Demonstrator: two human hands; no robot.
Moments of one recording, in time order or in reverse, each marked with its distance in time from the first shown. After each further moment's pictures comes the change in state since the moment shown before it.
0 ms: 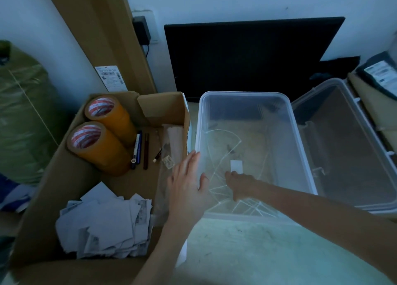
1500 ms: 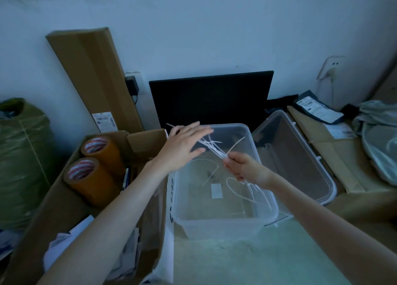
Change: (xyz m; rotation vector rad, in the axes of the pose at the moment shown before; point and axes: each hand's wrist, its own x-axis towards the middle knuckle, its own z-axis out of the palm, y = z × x) left_hand 0.094 0.063 -0.057 0.330 0.006 0.789; right_hand -0.135 0.046 -0.073 1.156 0.543 -0.347
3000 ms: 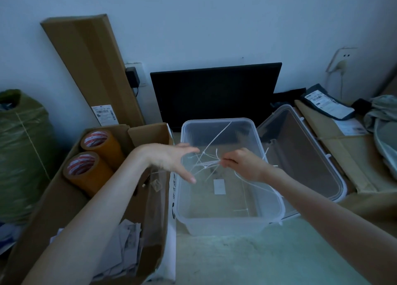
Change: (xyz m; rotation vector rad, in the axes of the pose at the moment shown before) left_hand -0.015 -0.009 -0.043 -0.219 -0.862 -0.296; right_hand 0.022 -0.002 0.001 -0.757 -0.002 -0.163
